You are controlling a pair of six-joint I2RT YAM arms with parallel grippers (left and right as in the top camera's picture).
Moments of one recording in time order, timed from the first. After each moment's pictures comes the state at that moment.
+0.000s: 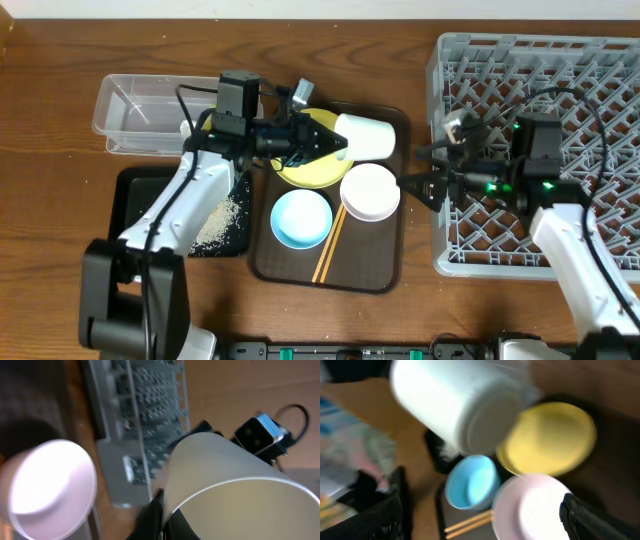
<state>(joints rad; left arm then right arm) -0.22 1.67 1.10 -0.20 1.19 -0.68 0.02 1.38 0.86 -0.33 -1.18 -0.19</state>
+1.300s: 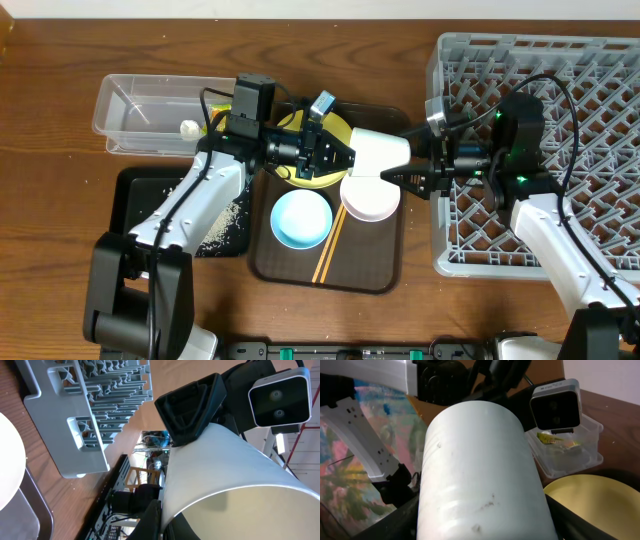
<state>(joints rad) -0.28 1.68 1.10 -0.20 1.42 -0.73 0.11 1.45 0.86 0.15 -1.41 -0.04</state>
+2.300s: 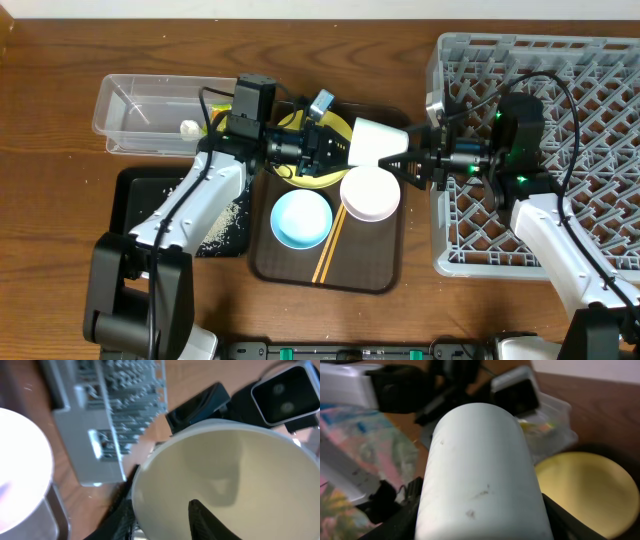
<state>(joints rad) -0.27 1.68 1.10 -0.20 1.31 -0.72 0.11 1.45 0.86 0.11 -1.24 0.09</state>
